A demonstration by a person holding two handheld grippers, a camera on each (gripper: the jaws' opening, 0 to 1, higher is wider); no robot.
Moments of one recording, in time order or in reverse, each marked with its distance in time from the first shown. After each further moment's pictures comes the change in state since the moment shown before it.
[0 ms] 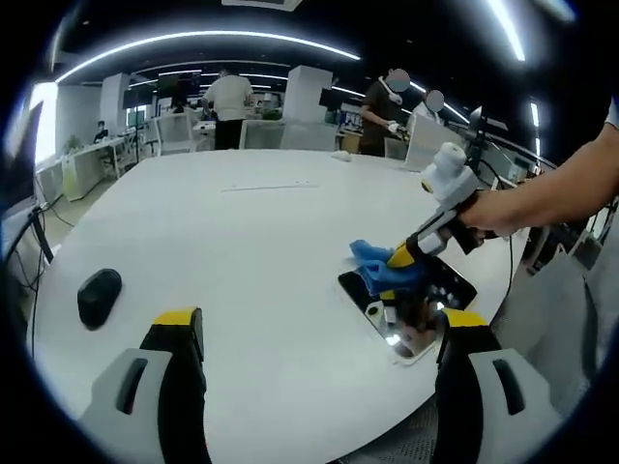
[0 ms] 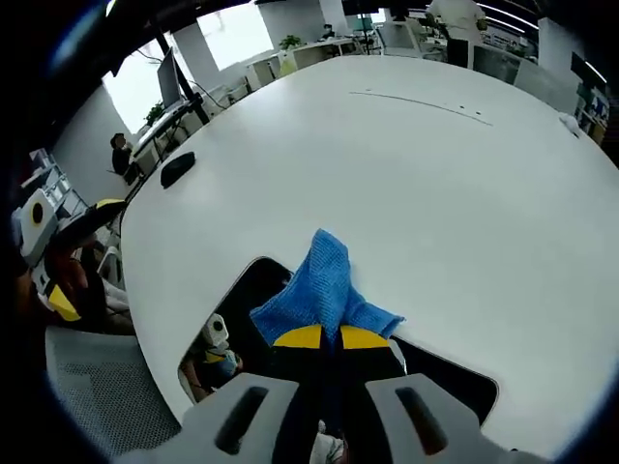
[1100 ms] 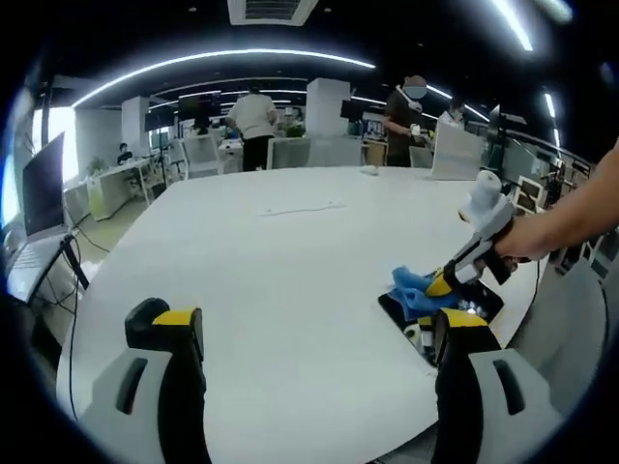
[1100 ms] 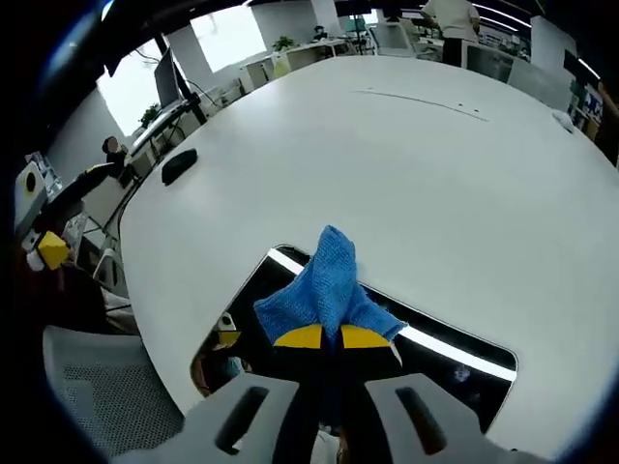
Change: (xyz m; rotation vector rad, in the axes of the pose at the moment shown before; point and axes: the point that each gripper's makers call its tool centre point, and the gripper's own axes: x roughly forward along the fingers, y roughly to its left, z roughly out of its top) left arm -0.020 0.030 0.036 0.042 -0.069 0.126; right arm 0.006 0.017 -0.017 -0.015 0.031 -0.020
